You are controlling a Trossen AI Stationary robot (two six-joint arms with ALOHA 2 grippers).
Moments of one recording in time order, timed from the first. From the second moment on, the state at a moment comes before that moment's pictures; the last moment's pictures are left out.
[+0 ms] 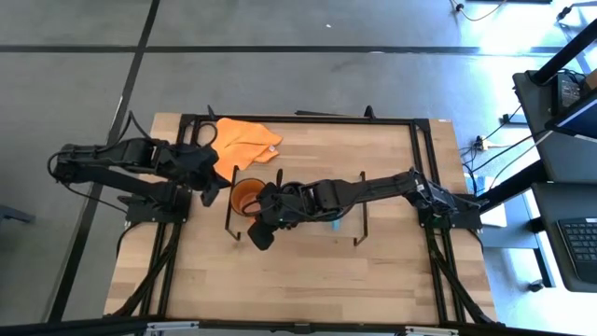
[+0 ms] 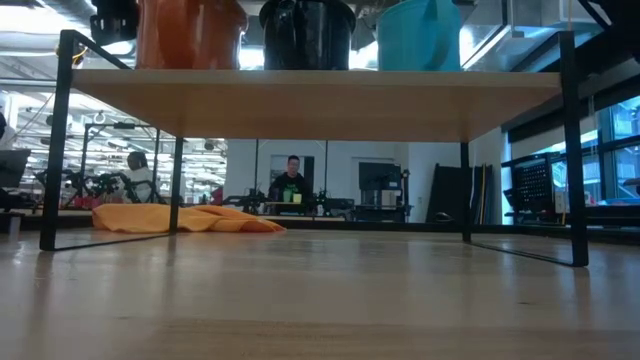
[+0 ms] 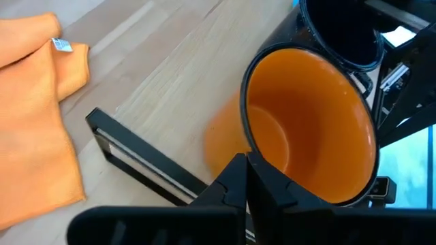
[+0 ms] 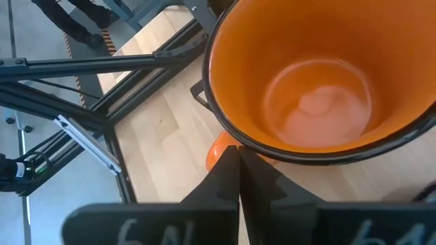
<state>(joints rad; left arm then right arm) -0.05 0.80 1.01 -0.96 -0.09 -0.70 0.23 2.23 2.35 -0.88 0.20 0.82</state>
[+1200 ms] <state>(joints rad) -0.05 0.90 1.01 -0.77 -0.06 -0.59 0.21 2.25 2.35 -0.81 0.18 0.78</state>
